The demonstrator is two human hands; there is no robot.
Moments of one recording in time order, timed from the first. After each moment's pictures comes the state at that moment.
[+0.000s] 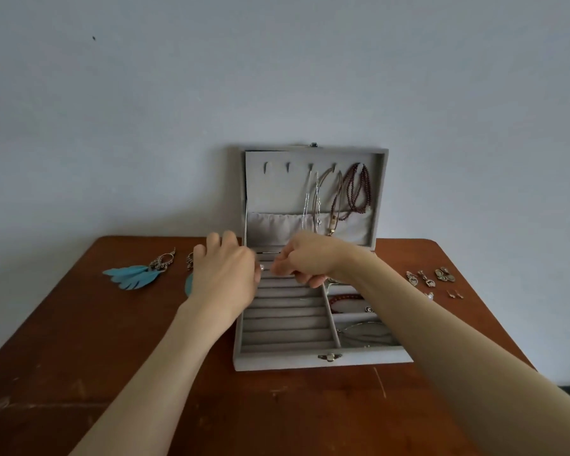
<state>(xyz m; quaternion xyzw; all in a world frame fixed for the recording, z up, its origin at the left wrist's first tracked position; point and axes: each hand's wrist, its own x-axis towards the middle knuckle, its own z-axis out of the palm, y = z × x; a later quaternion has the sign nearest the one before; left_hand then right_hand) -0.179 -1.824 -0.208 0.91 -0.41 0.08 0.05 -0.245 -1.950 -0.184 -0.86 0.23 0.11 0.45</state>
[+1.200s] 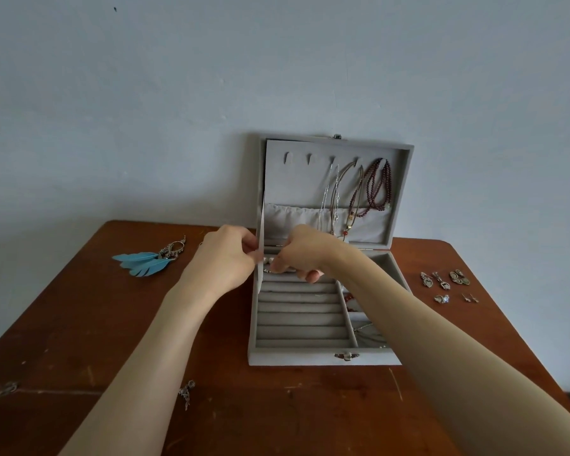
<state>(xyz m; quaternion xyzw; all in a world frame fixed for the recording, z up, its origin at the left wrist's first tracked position) -0.153 -1.810 -0.203 0.88 -0.35 -0.08 0.31 -0.220 -1.929 -0.187 -0.87 0.29 0.11 0.39</state>
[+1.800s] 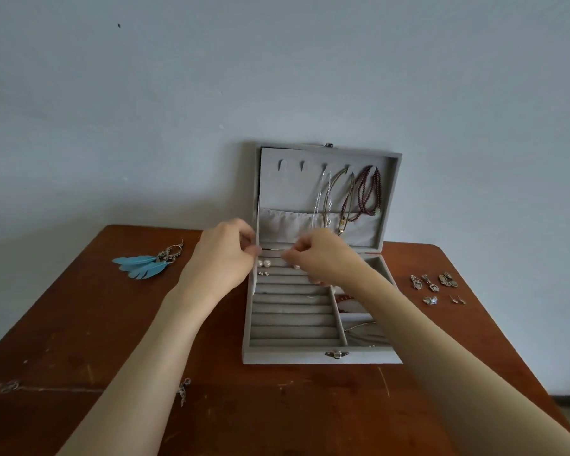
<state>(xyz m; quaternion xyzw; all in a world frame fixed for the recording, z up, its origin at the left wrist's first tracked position) -0.160 -1.813 -0.197 0.86 -0.37 -0.03 0.34 -0.255 -1.935 -0.187 -0.88 0.29 -0.04 0.37</state>
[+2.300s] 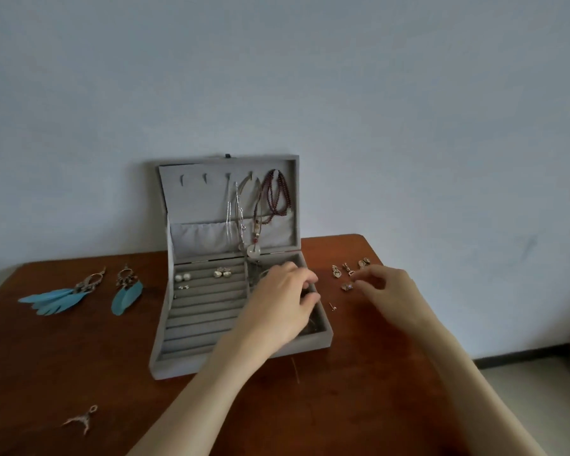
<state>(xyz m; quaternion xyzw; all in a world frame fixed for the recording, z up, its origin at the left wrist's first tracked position) -0.297 -1.898 -0.216 0.77 -0.57 -0.05 0.28 -0.429 -2.025 -0.233 -0.81 0.41 -0.23 0.35</state>
